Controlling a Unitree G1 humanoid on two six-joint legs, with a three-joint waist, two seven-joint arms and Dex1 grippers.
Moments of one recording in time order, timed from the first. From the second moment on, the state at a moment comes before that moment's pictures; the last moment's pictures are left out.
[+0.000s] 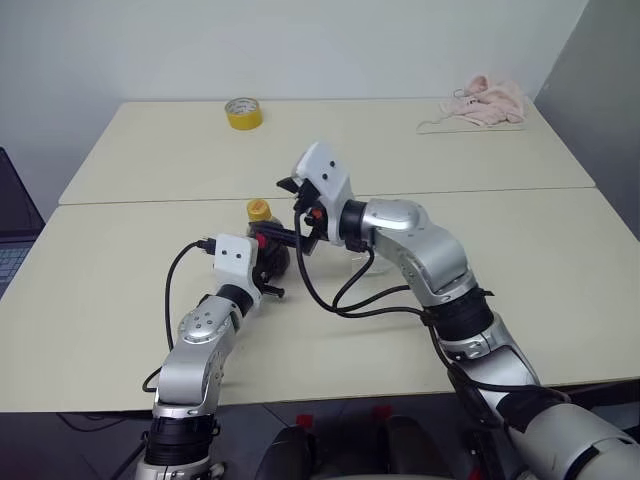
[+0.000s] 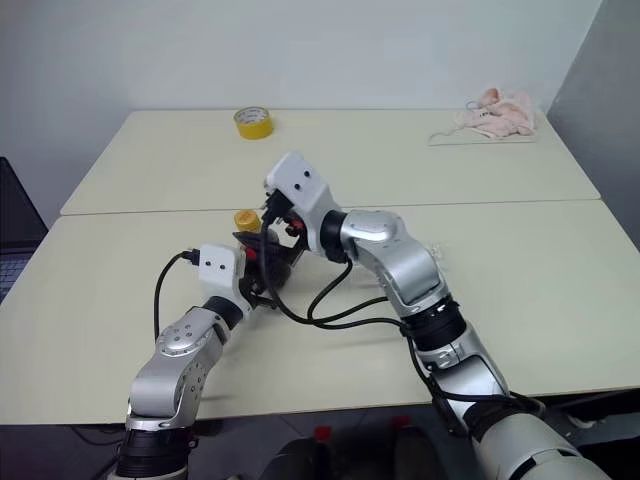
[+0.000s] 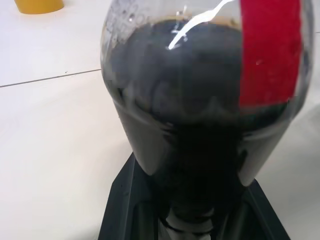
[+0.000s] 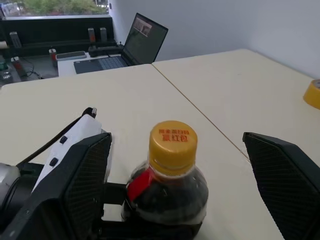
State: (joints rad) left arm -0.16 0.25 0.06 -0.26 -0.17 0.49 -0.25; right arm -0.90 -0.02 0.30 0.06 0.17 0.64 0.64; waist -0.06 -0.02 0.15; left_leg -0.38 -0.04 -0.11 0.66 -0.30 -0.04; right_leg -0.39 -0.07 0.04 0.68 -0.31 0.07
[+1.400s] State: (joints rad) left arm -0.13 0.31 0.08 -0.36 -0.30 0.53 -0.39; right arm -0.84 0.00 0.21 0.15 0.31 0.45 0.92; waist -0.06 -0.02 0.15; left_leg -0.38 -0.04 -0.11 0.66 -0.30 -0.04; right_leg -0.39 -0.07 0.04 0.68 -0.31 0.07
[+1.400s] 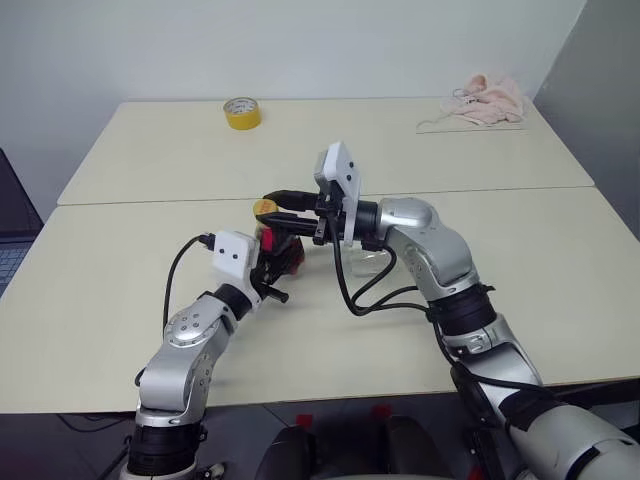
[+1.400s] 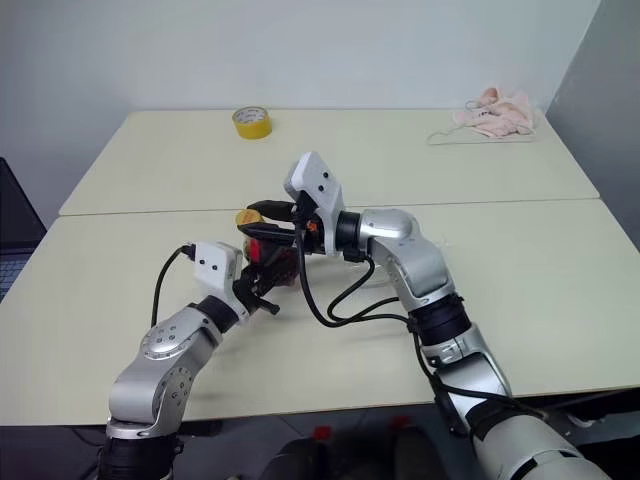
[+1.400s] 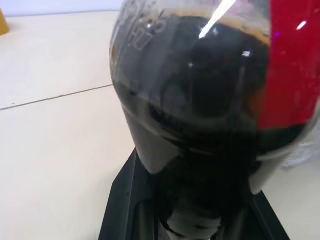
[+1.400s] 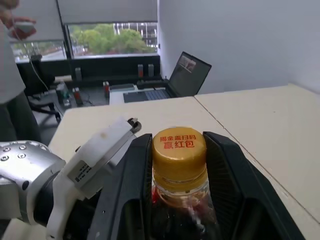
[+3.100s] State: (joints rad) left arm -0.14 0.29 0.07 -0.26 -0.17 0.47 -0.23; right arm 0.14 -0.34 -0.29 -0.34 0.20 0.35 0.34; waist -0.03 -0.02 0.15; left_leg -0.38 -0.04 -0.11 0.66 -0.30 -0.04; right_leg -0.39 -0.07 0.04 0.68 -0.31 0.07
